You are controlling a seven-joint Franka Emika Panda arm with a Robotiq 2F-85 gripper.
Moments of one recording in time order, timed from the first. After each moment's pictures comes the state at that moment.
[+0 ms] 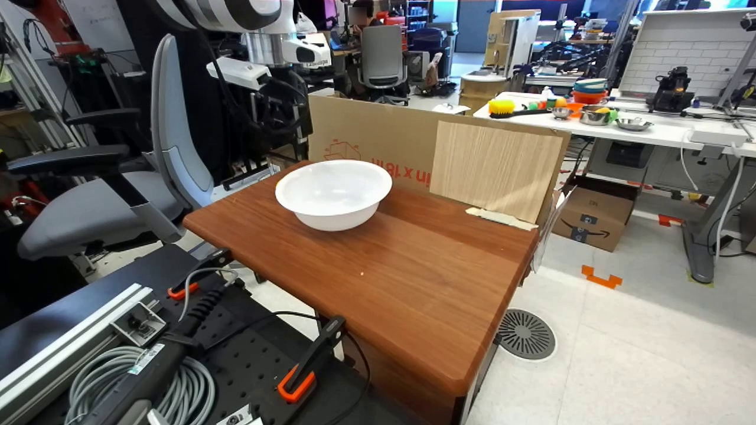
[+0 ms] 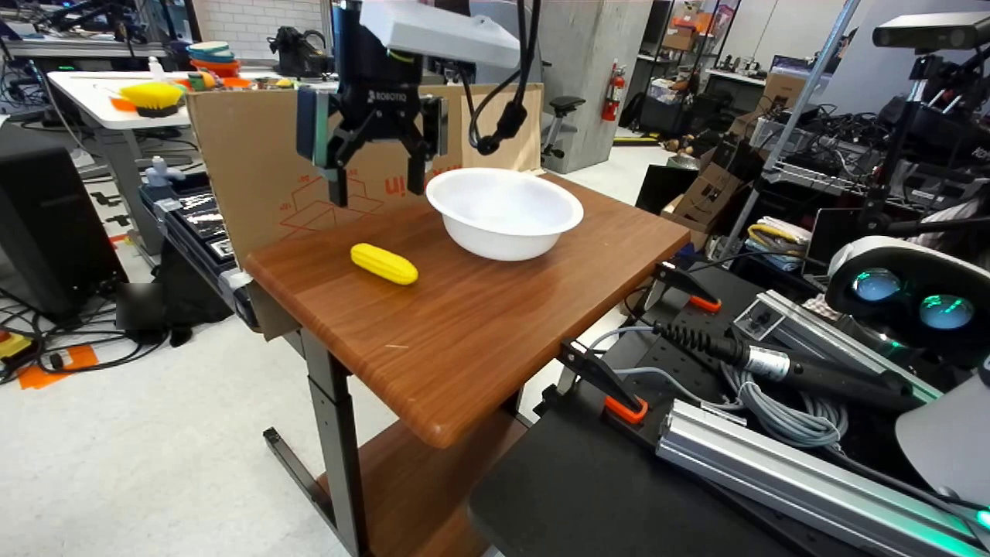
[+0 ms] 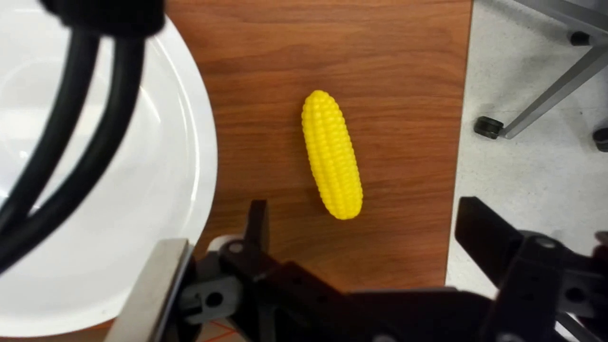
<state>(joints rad) 0.22 0.44 0.13 -1.96 0.02 2.40 0.31</state>
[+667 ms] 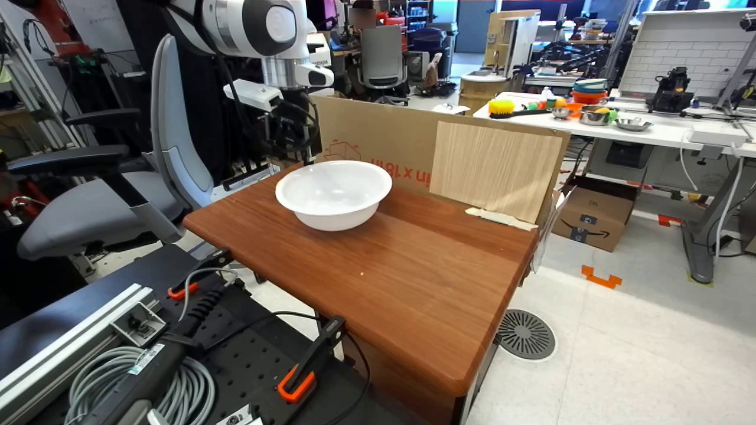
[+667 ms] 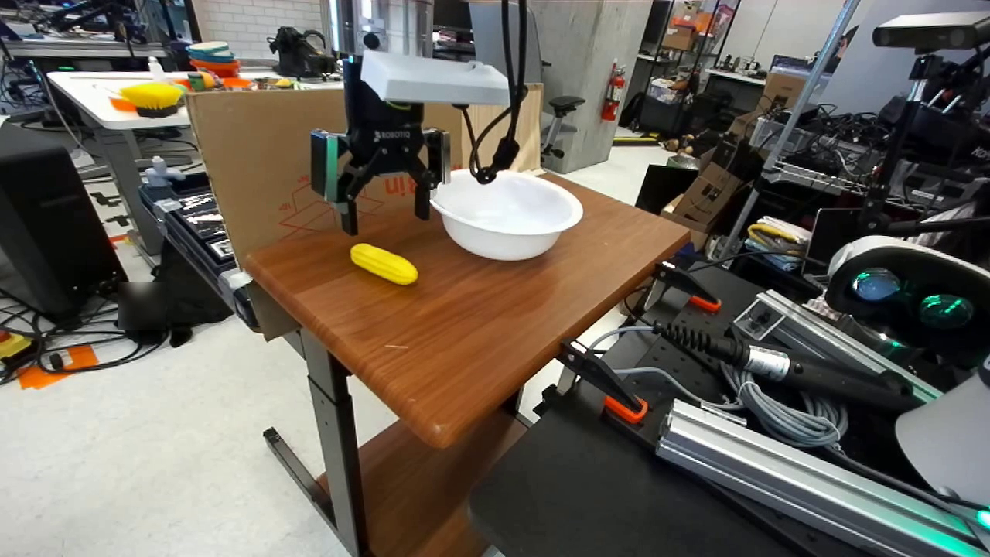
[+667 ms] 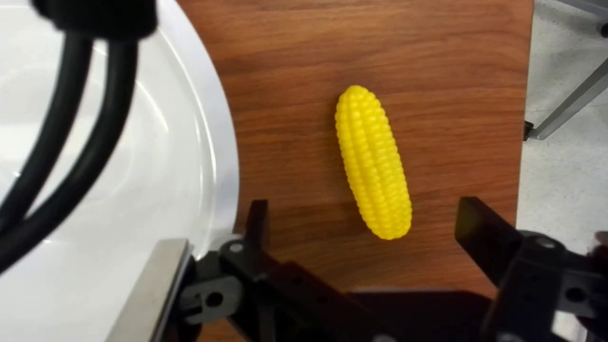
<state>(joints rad) 0.24 0.54 0.09 -1.90 0.01 2.39 0.34</state>
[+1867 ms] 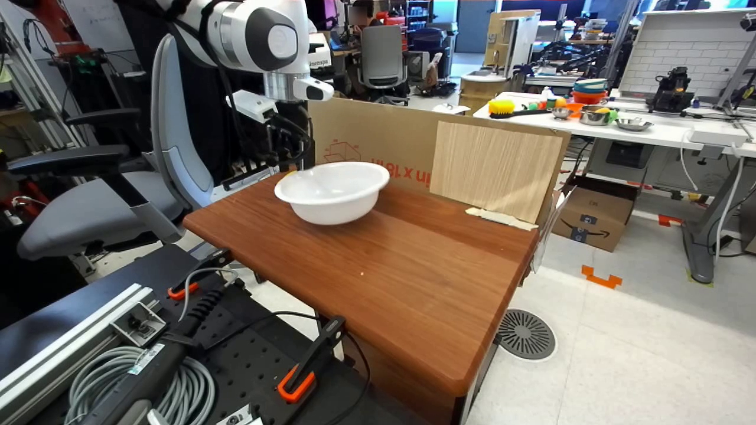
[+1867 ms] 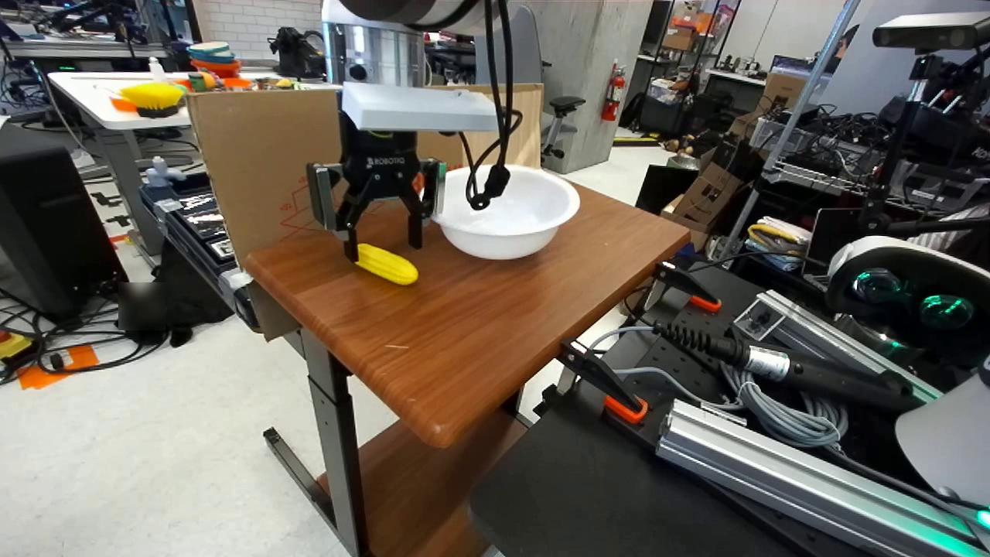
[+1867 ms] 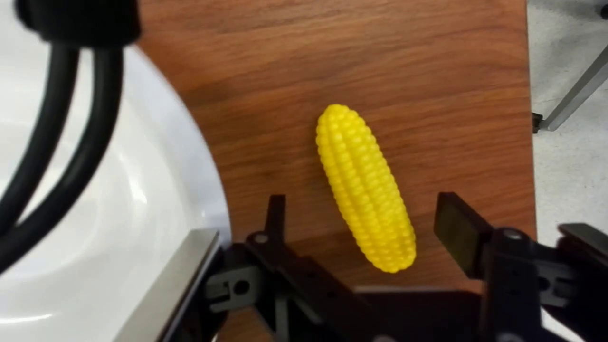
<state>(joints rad) 0.26 0.60 0.07 -1.87 0.05 2.39 0.42</state>
